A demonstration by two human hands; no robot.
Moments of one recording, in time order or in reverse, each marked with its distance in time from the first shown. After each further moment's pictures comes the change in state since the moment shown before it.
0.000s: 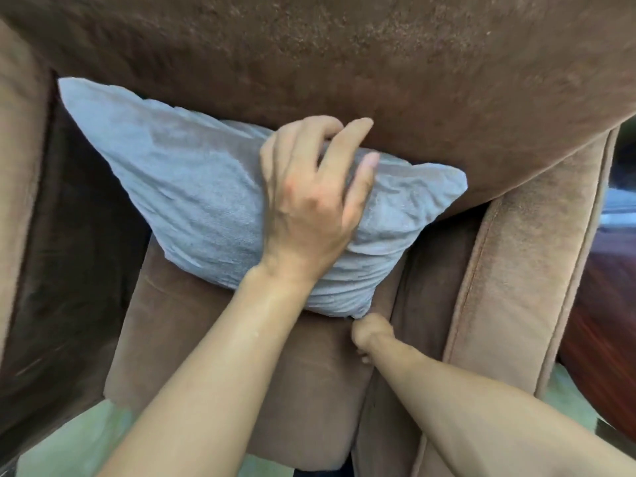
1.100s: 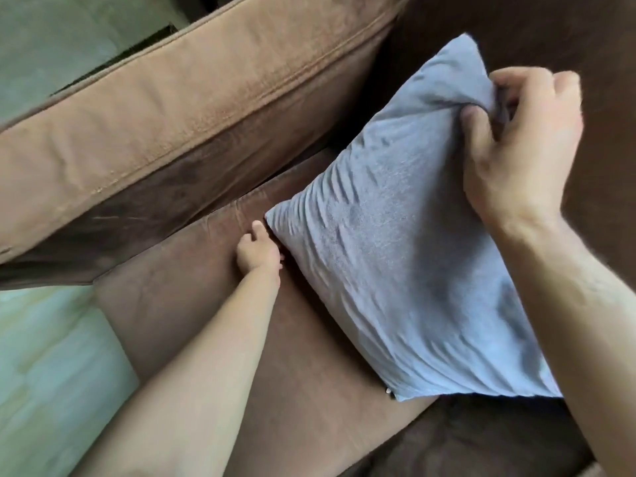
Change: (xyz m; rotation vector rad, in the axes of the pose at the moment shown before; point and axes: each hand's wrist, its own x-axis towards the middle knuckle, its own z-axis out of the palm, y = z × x) left_hand -0.214 -0.286 0.013 -0.747 0.620 -1.968; right_hand -0.188 -0.315 -0.075 -0.261 1.029 -1.409
